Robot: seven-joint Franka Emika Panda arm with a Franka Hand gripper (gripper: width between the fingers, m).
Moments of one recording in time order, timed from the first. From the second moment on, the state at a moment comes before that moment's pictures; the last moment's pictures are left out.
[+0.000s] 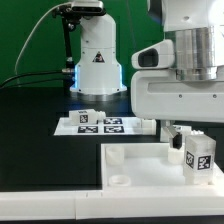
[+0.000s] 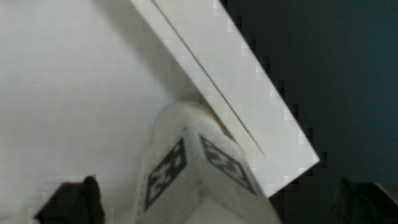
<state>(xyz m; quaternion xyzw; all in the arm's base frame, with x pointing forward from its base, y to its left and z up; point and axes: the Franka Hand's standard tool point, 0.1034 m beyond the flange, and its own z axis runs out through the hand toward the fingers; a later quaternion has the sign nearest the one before) 0.640 0.116 0.078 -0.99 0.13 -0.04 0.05</state>
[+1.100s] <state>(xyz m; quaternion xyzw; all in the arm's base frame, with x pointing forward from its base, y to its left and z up) 0.637 0.115 0.076 -0.93 0.37 -0.05 0.03</state>
